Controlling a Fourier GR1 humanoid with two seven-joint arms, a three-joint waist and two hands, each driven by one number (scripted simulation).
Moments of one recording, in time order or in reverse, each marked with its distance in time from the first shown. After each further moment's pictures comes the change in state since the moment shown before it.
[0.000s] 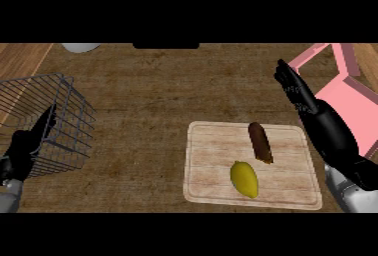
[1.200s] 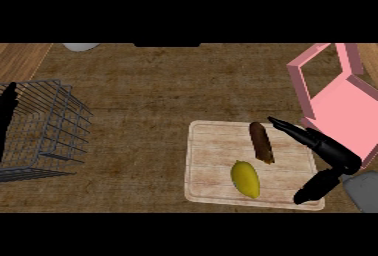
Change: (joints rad) left arm -0.002 0.035 0.117 -0.164 -0.127 0.133 0.055; right arm 0.027 -0.166 0.112 0.476 0.204 0.370 -0.665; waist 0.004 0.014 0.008
